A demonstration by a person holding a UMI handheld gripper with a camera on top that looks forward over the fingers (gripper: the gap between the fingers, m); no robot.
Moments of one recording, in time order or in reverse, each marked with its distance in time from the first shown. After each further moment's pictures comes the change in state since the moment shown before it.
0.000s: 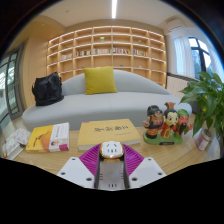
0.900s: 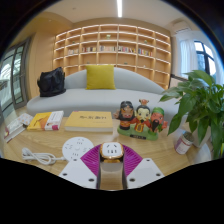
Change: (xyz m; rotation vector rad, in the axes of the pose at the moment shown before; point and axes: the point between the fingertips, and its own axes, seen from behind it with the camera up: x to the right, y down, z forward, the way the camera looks) arm 0.096 0.020 -0.074 -0.045 -0.048 -0.088
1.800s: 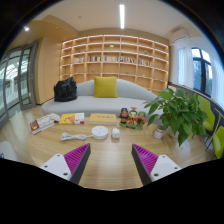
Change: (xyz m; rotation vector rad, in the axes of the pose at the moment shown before) arm -0.023 0.014 -0.283 0.065 -0.014 -0.020
